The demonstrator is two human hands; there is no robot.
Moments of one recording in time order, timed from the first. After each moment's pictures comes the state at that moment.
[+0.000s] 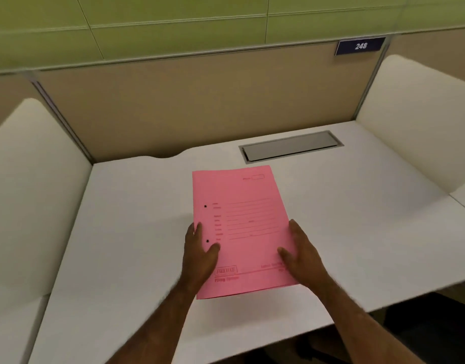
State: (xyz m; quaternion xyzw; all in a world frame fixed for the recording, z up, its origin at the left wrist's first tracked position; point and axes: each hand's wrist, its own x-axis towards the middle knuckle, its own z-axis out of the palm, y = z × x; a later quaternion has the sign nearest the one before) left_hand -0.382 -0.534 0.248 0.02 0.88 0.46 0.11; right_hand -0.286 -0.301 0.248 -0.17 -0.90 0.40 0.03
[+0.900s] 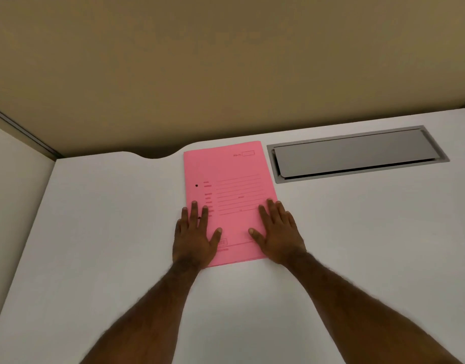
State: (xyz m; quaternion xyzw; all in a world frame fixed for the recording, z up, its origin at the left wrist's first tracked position) left_hand -0.681 -0.479 0.091 0.09 0.98 0.08 0.13; right_hand -0.640 -0.247 0.099 -0.02 -0.98 0.16 -0.14
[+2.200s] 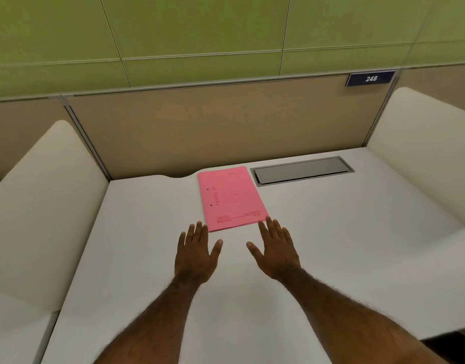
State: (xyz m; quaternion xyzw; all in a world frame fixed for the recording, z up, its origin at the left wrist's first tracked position) left_hand -0.448 -0.556 0.240 0.14 0.98 0.13 0.02; right_hand -0.393 -0.343 0.237 -0.09 -0.99 0.12 -0.01
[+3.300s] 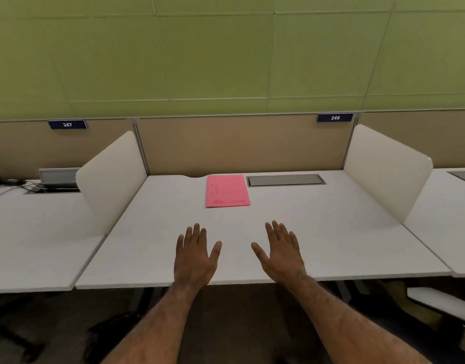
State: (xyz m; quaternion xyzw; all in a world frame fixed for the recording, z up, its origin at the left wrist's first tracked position) left_hand -0.078 -0.513 0.332 0.06 0.98 0.13 -0.10; right_hand -0.053 -0.288 0.330 -0.03 -0.99 0.14 0.07
